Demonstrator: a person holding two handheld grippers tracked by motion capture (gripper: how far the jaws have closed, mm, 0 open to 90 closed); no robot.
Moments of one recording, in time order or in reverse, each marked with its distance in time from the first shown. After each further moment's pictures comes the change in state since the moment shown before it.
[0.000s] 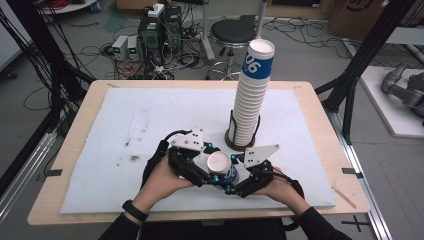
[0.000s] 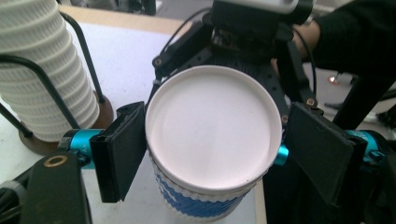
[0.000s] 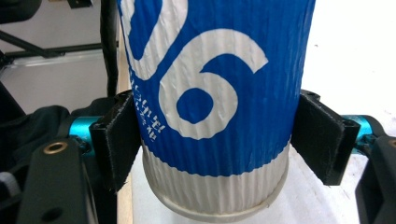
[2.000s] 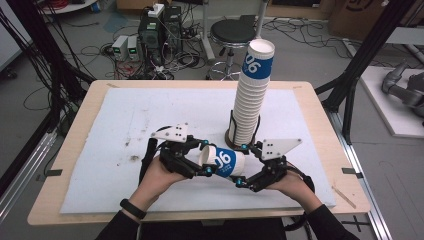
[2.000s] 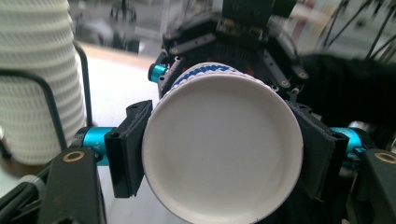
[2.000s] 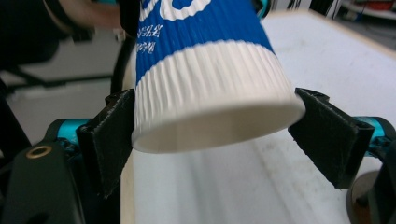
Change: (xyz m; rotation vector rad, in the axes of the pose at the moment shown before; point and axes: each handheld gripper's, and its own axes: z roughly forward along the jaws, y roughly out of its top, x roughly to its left) left arm 0.021 -0.023 -0.019 -0.297 -0.109 -0.113; right arm -0.005 0.009 -0.039 -0.173 -0.022 0.007
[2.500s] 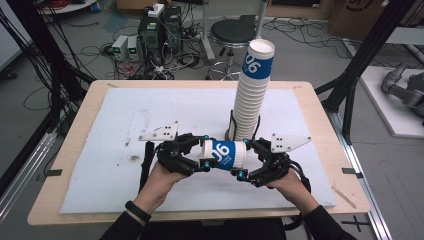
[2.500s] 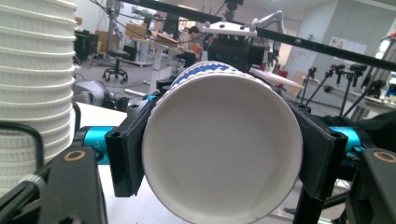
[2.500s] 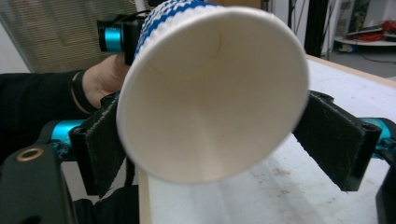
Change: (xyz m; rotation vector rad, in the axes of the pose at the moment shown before) left arm 0.000 -0.008 0.001 -0.218 -0.053 -0.007; right arm 0.000 0.004 -0.004 -0.197 0.029 0.129
